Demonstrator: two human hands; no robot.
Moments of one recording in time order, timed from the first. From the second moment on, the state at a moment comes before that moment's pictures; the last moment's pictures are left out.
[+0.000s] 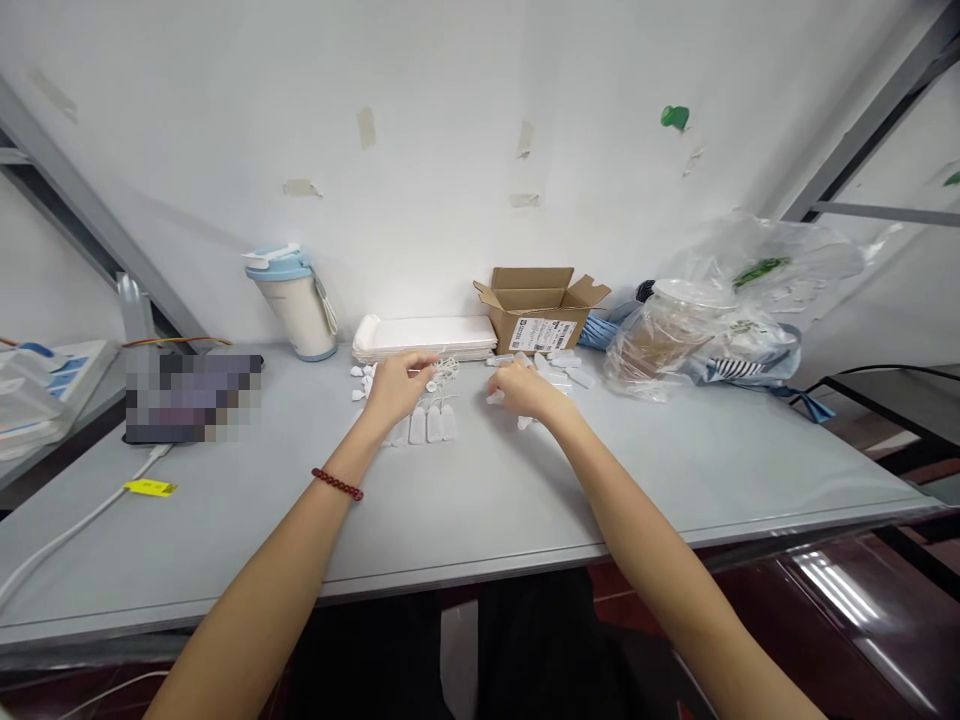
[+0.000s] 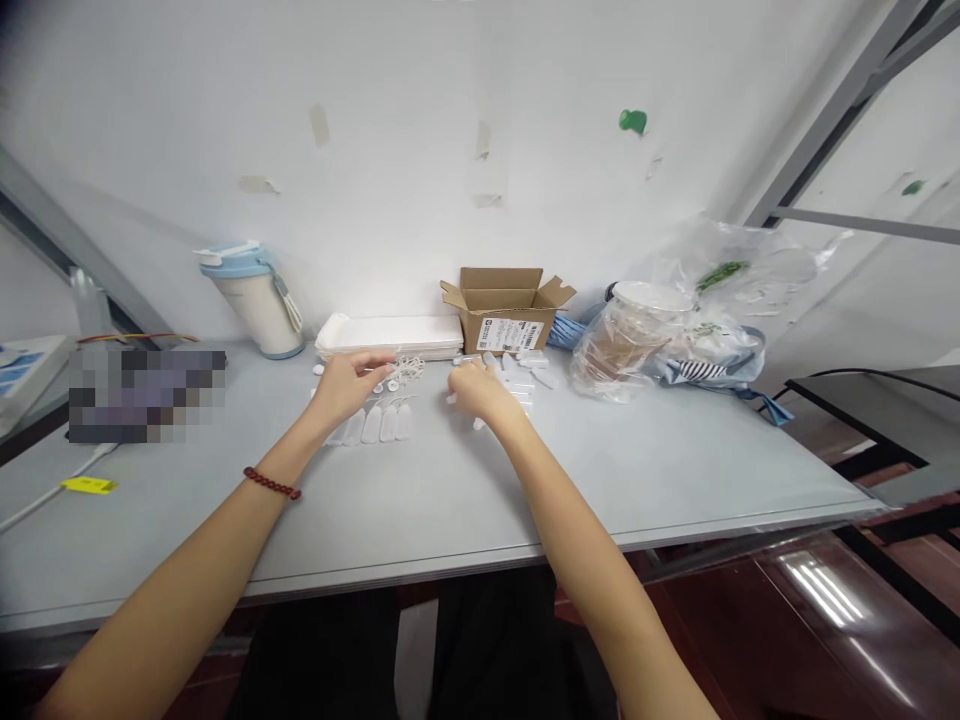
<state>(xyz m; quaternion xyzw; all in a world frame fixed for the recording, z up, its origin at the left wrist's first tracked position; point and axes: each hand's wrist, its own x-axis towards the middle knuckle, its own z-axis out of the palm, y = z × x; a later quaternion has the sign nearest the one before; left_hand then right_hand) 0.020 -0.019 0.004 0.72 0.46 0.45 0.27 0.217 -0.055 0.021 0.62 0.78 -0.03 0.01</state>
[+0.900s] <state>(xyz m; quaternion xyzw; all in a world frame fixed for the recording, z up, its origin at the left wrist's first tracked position) 0.032 -0.033 0.016 0.54 0.36 0.56 0.50 0.180 -0.057 0.004 0.47 0.76 -0.11 -0.44</state>
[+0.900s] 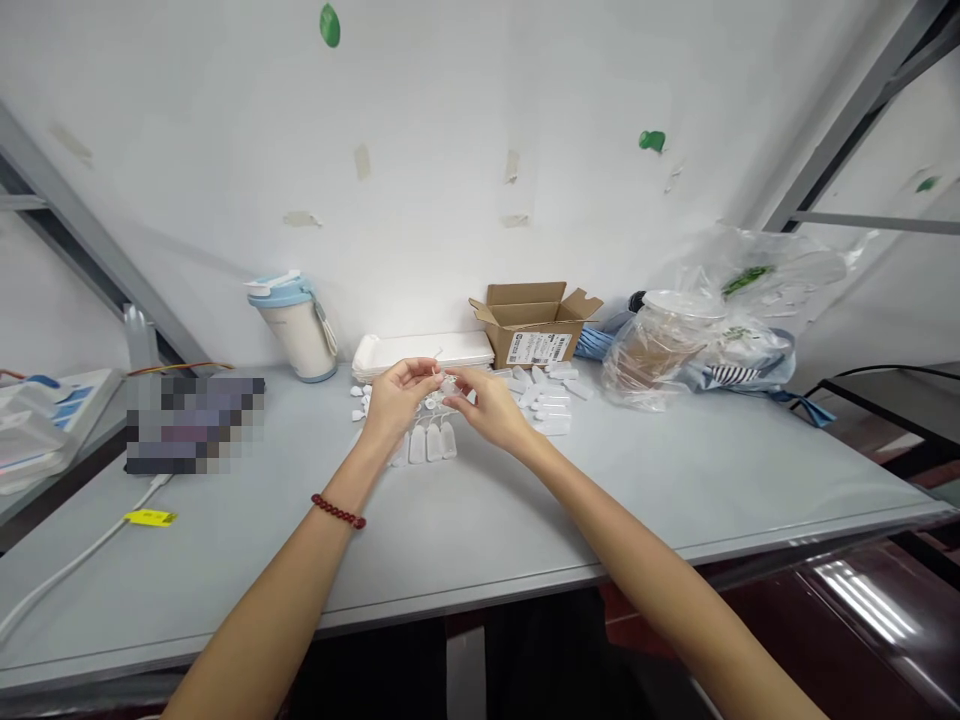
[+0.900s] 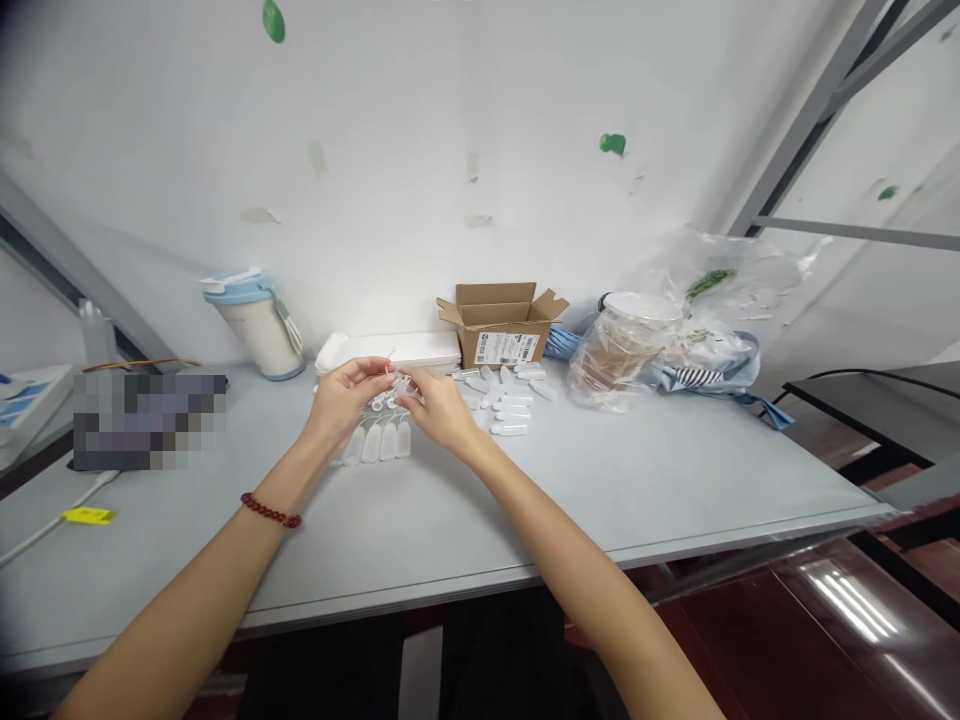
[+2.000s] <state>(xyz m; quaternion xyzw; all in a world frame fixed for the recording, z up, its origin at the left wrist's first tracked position) 0.032 -0.034 0.010 0.66 0.46 0.49 0.33 0.211 -0.046 0.008 0.57 0.54 -0.39 -0.49</state>
